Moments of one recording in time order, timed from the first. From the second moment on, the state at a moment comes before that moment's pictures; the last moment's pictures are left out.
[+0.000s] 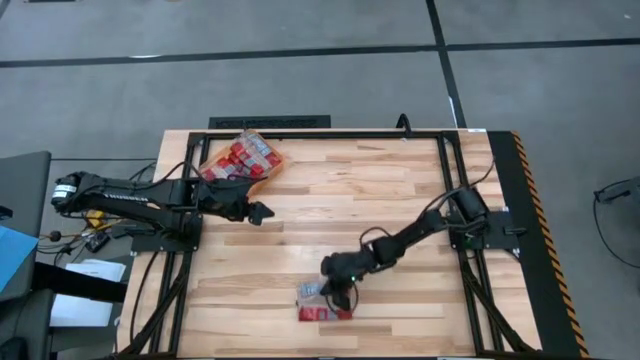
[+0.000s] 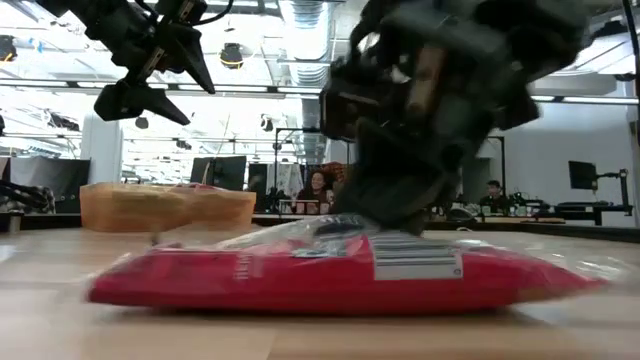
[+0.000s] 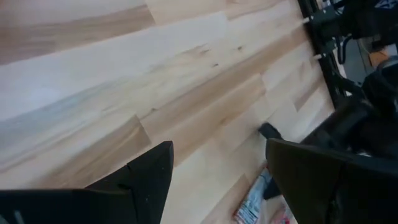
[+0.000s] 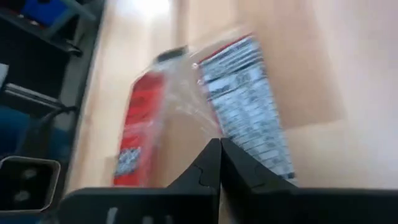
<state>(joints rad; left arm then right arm) 0.00 0.90 0.65 -0.36 -0.16 -1.12 0.30 2.04 1.00 0.36 -0.12 0.60</state>
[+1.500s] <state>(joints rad) 0.03 1.74 0.73 0.25 0.06 -0.87 0.24 1.84 1.00 -0.21 0.26 0.58</state>
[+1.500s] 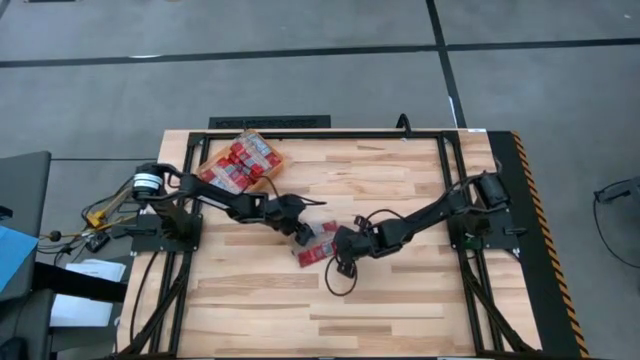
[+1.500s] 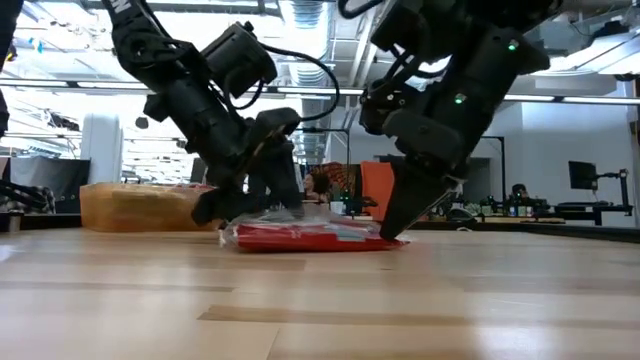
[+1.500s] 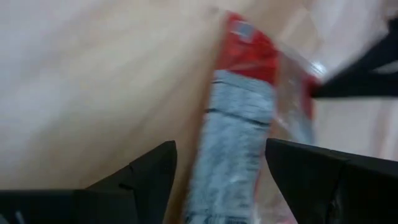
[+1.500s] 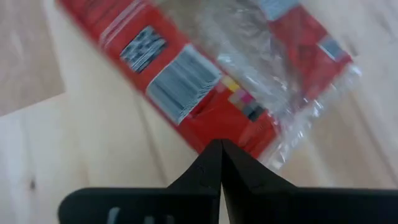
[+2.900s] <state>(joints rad) -0.11 1.74 0.72 0.36 -0.07 -1.13 0.16 1.74 1.00 -0.13 0.26 0.46</state>
